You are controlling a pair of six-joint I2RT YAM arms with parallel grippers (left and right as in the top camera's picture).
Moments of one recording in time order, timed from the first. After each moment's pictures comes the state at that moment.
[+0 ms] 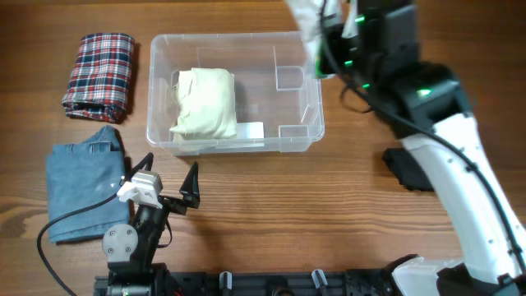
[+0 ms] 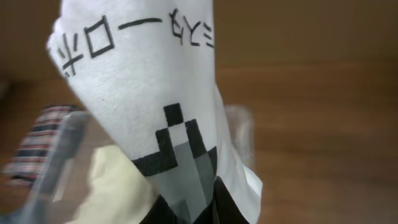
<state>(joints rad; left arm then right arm) 0.04 0.01 0.01 -0.05 0.30 -0.16 0.46 1.53 1.72 -0.81 0.15 0.39</state>
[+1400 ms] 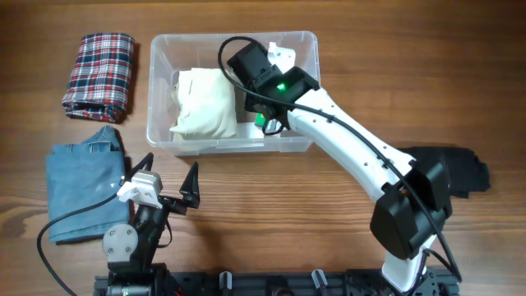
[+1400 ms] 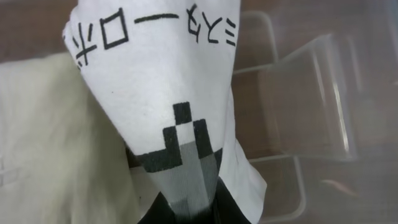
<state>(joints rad) 0.04 0.01 0.01 -0.05 0.30 -0.16 0.70 1.96 1.72 -0.90 0.33 0.78</state>
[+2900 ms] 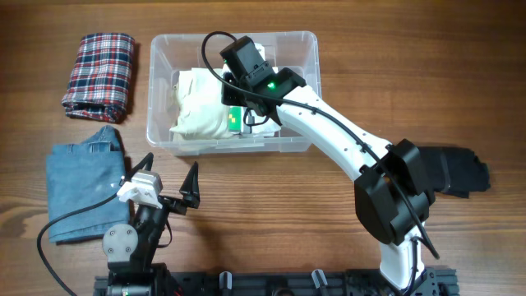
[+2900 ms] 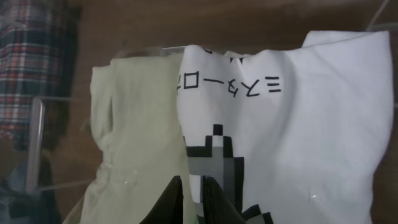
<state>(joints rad) 0.04 0.01 0.01 -0.05 0.30 -0.16 0.69 2.06 1.72 -0.57 0.02 0.67</state>
